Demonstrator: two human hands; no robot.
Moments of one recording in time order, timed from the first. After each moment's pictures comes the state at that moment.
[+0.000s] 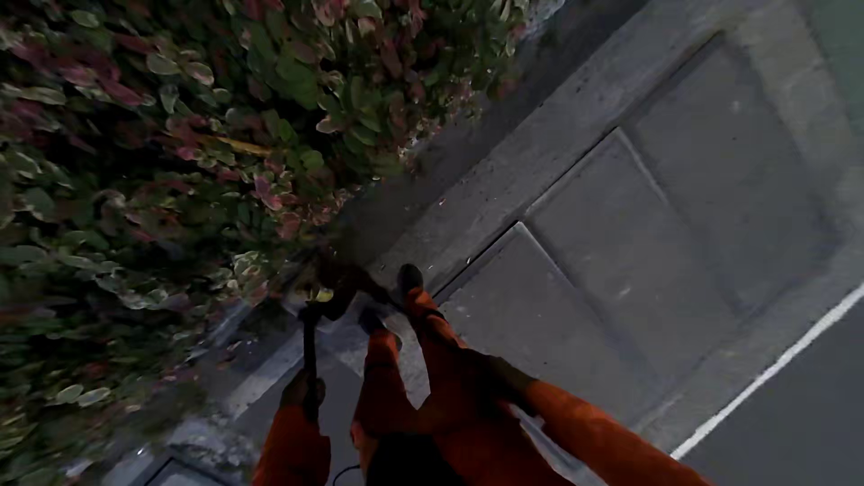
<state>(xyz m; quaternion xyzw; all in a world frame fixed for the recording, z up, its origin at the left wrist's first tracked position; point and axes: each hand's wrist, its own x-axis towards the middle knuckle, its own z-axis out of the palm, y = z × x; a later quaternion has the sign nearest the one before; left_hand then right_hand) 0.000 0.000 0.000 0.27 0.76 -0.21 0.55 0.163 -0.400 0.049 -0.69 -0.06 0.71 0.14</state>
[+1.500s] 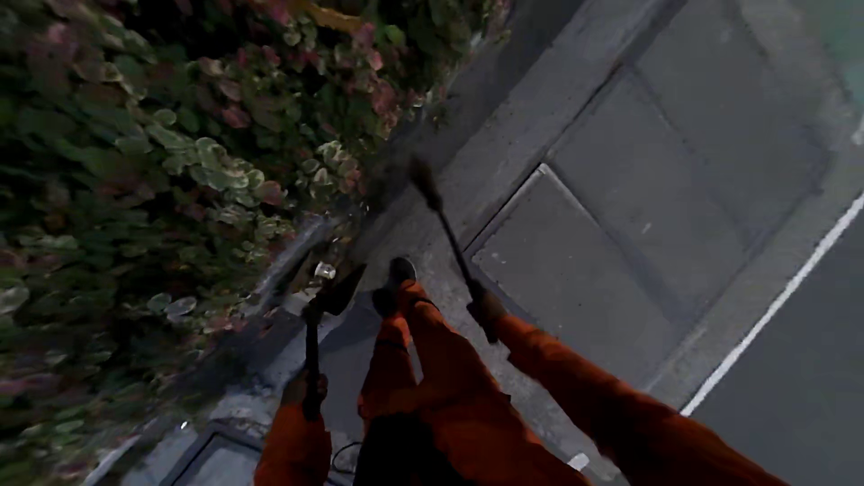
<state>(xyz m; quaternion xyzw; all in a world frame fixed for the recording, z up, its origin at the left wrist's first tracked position) -0.271 0.174 -0.013 0.25 0.73 -0.22 0.60 -0.035 -0.195 0.009 -0.81 0.17 0.54 0.15</state>
